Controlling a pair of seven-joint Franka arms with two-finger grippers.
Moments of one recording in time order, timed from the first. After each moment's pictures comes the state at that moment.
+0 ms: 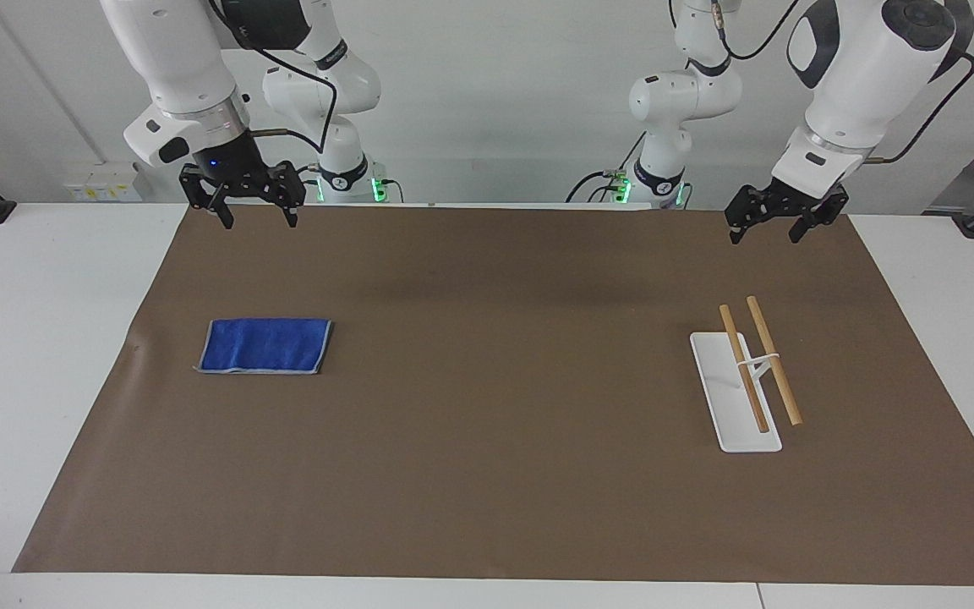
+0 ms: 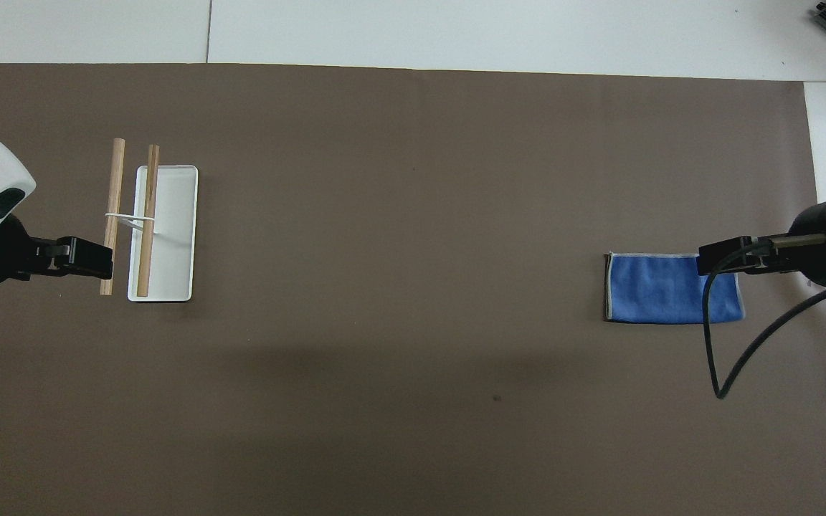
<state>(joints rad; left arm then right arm) 0.12 -0.11 -0.23 -1.78 -0.02 1.63 -0.07 0.08 -0.10 -0.03 -1.72 0.01 1.61 0.03</state>
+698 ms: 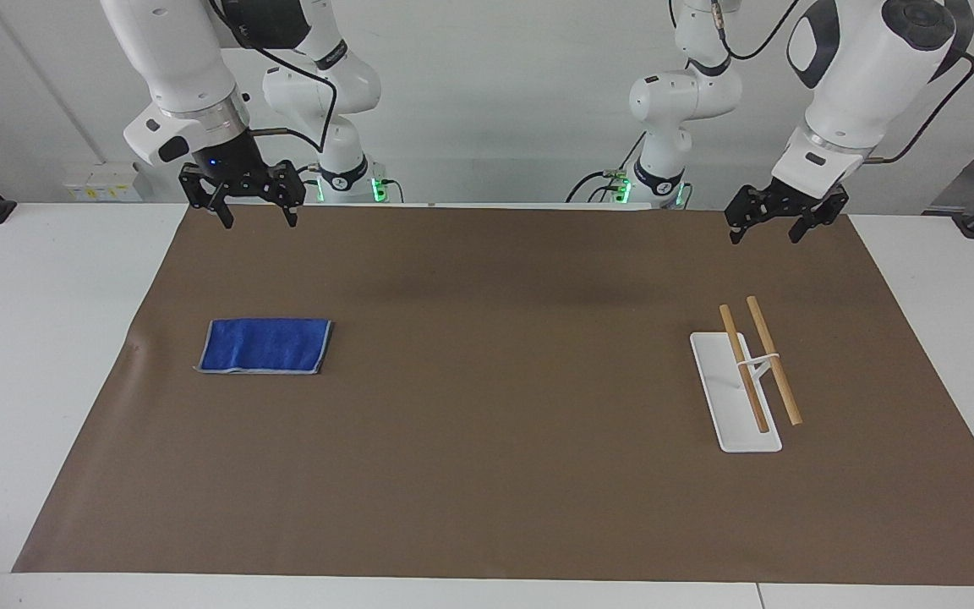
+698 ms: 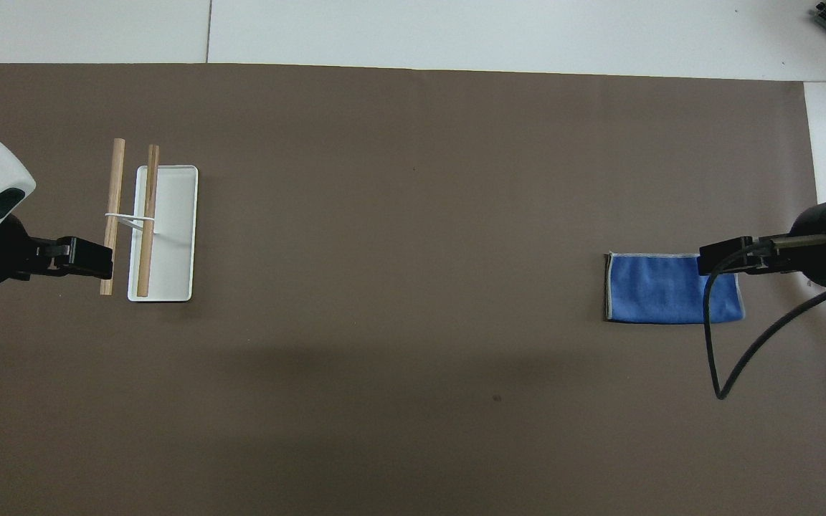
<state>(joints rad) 0.12 -0.11 -0.23 -1.78 -0.02 1.63 -0.07 0.08 -0.10 -0.03 -1.72 0.01 1.61 0.03</state>
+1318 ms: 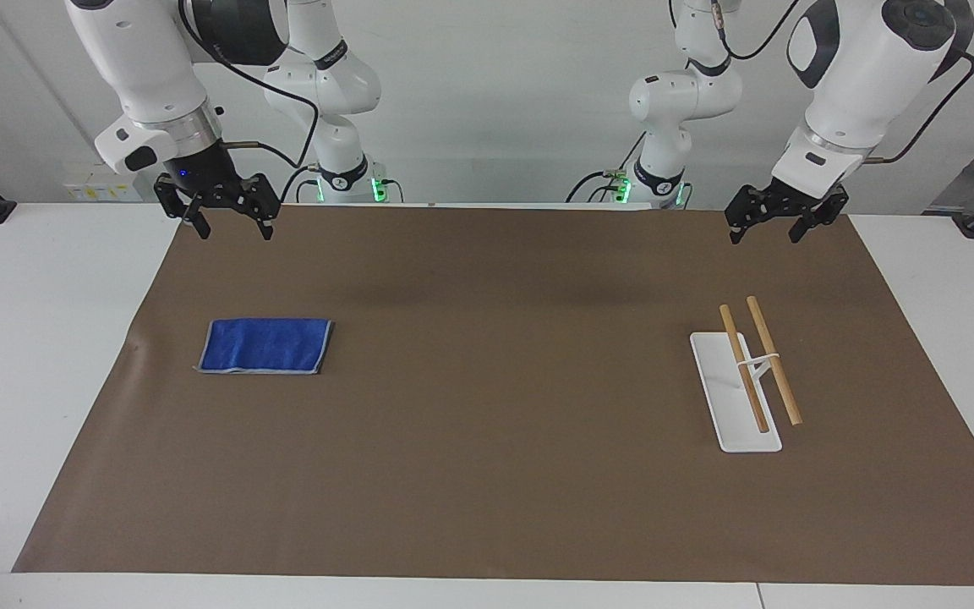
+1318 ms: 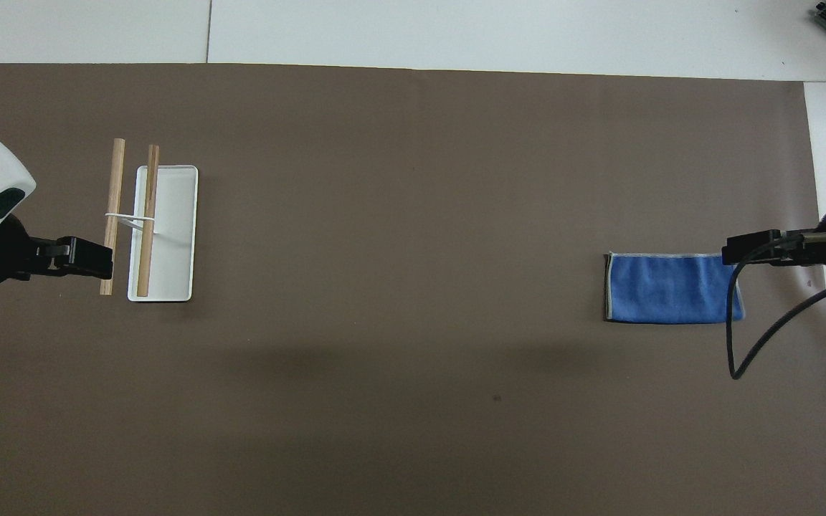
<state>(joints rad) 0.12 -0.11 -0.23 -1.78 -0.02 1.63 -0.07 0.00 -0.12 -0.05 -1.84 0.01 1.77 -0.03</state>
